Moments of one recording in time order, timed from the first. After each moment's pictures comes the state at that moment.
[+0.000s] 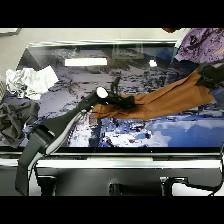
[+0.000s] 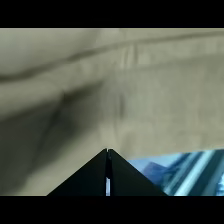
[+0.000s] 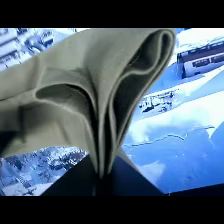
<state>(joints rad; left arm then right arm) -0.63 -2.11 1.87 0.60 -0.83 -1.58 -0.28 -1.49 1.95 -1.34 1.70 1.77</state>
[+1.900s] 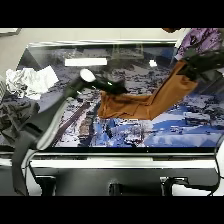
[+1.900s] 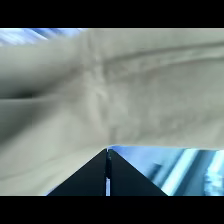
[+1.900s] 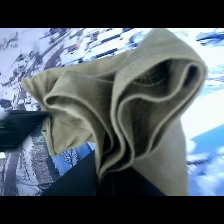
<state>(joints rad) -0.44 -2.02 2.05 0.74 -1.09 -1.61 -0.11 -1.51 2.01 -1.16 1.63 1.95</state>
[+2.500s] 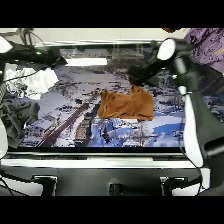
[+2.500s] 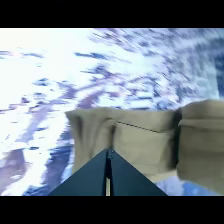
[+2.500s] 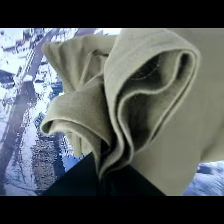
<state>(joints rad) -0.02 -1.69 2.05 0.97 -1.33 -1.65 0.31 -1.72 2.01 -1.30 1.45 2.12</state>
